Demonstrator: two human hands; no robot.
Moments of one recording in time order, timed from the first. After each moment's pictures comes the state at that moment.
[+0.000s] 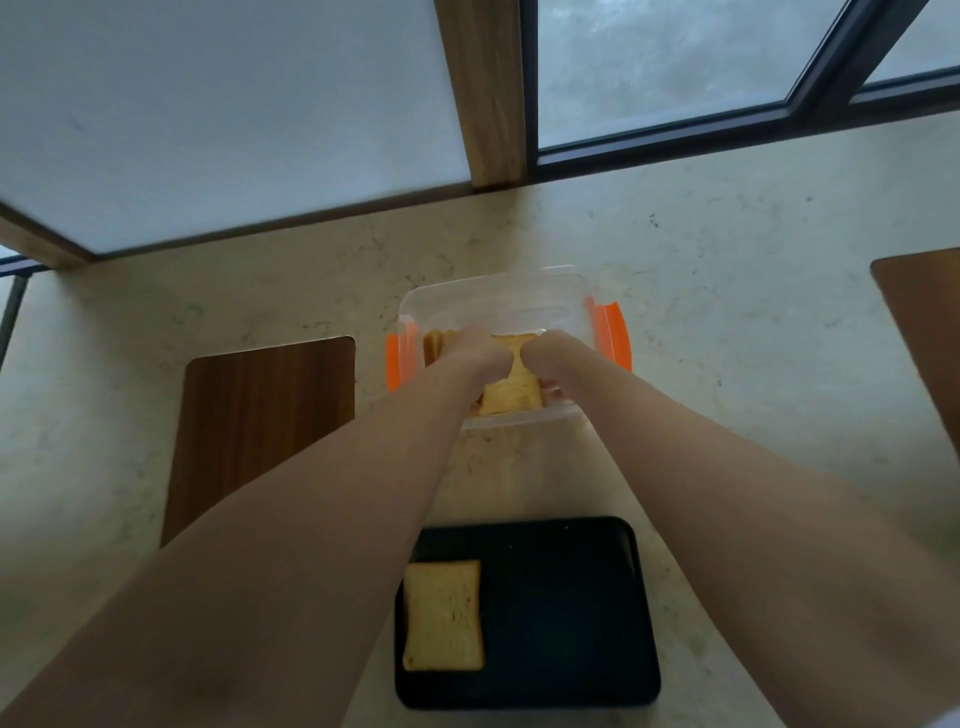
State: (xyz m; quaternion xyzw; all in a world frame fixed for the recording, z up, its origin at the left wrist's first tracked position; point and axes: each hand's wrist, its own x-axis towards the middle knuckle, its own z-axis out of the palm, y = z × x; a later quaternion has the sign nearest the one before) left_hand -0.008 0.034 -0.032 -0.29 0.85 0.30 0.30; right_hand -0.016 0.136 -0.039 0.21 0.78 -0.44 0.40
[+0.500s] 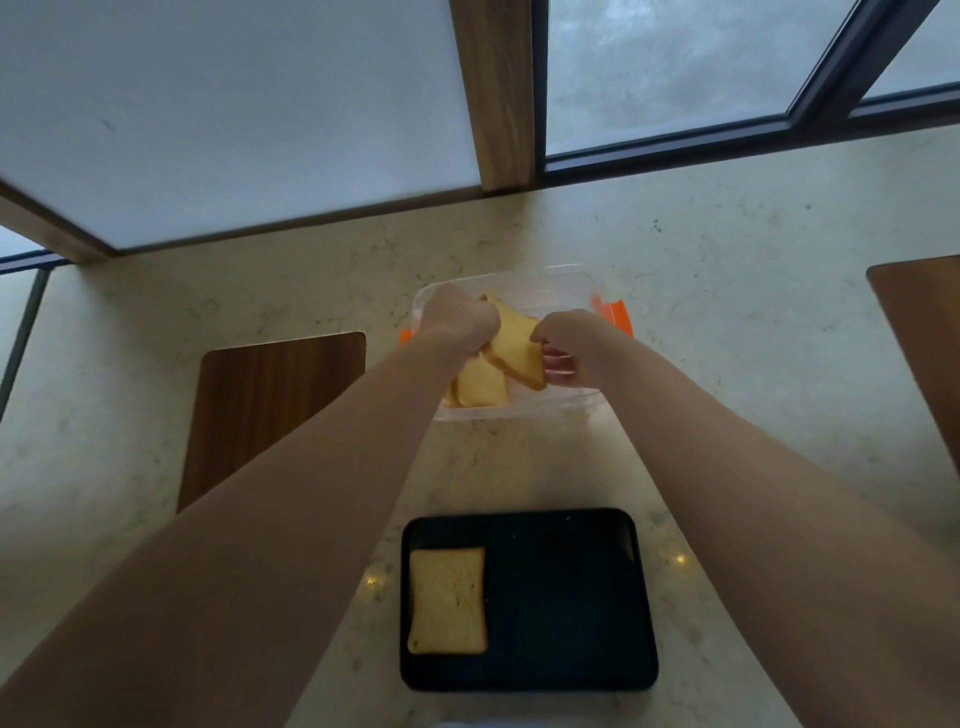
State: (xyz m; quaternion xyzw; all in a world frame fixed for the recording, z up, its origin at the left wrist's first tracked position) left_hand -0.015 0.013 0.004 -0.27 0.86 0.39 0.18; right_hand -0.016 0.149 -0.020 0.32 0.65 -0.58 0.38
